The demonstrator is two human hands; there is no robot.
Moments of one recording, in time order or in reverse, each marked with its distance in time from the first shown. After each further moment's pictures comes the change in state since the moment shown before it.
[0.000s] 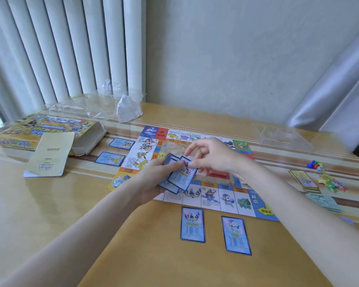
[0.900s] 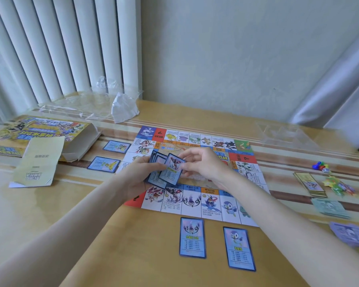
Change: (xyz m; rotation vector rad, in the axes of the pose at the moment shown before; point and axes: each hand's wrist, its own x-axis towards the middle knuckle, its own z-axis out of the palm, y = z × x) left_hand 0.030 0.011 -0.028 -0.026 0.116 -0.049; right_hand 0.031 0.022 0.023 0.353 0.116 0.101
